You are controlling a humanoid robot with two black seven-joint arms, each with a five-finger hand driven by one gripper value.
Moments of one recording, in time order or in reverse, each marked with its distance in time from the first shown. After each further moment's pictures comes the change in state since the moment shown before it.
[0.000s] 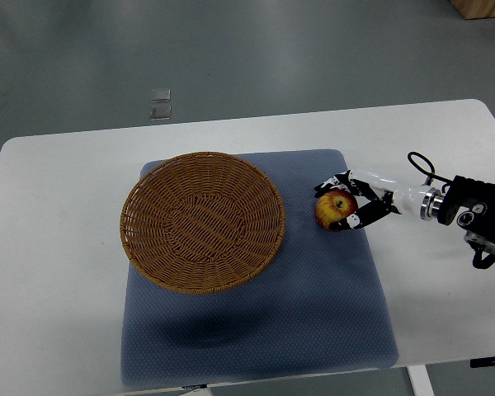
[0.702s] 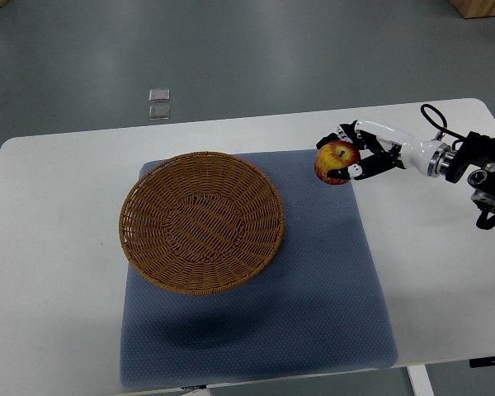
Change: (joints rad) left arm 0.000 0.000 0.000 0.000 0.000 0.000 0.000; right arm 0.131 -0.041 0.076 0.054 0.020 0.002 -0.011
